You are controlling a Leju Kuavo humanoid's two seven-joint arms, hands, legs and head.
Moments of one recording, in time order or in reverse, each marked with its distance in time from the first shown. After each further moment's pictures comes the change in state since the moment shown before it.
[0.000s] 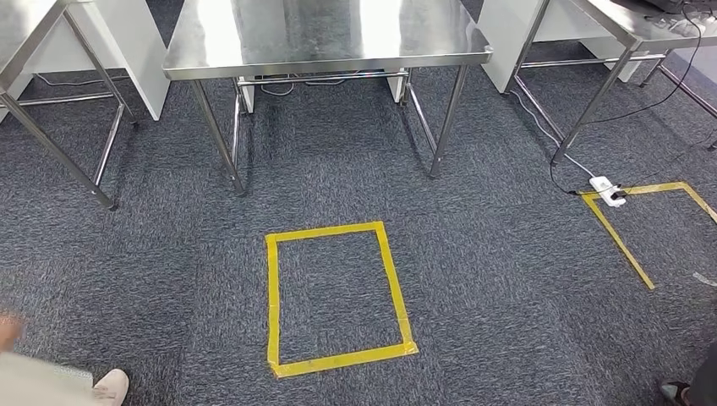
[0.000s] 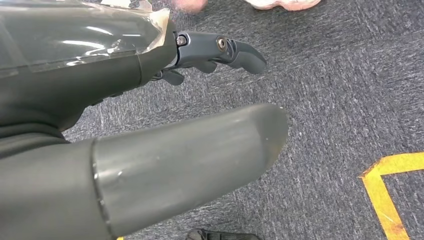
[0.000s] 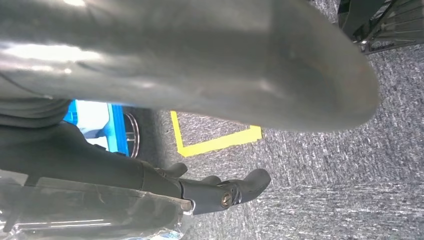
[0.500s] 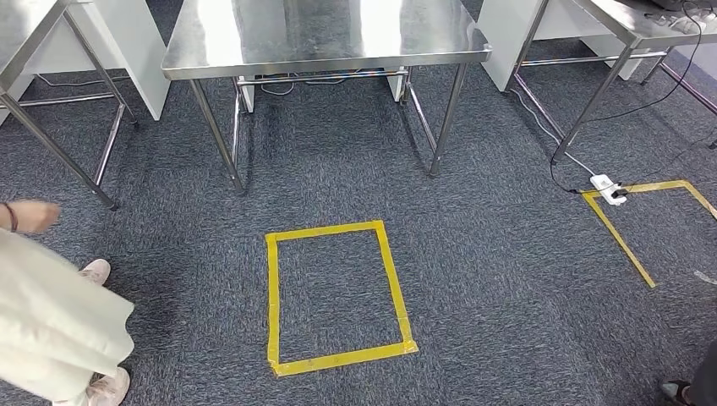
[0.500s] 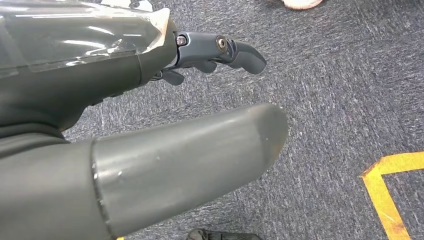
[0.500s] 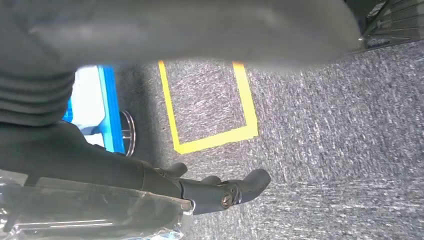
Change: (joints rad) left arm 0.000 0.000 0.000 0.000 -0.004 0.003 -0.001; right arm 0.001 -0.002 0.002 0.000 -0.003 0.009 -0.020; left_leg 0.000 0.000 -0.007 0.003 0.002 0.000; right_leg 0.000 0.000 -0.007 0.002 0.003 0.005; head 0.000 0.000
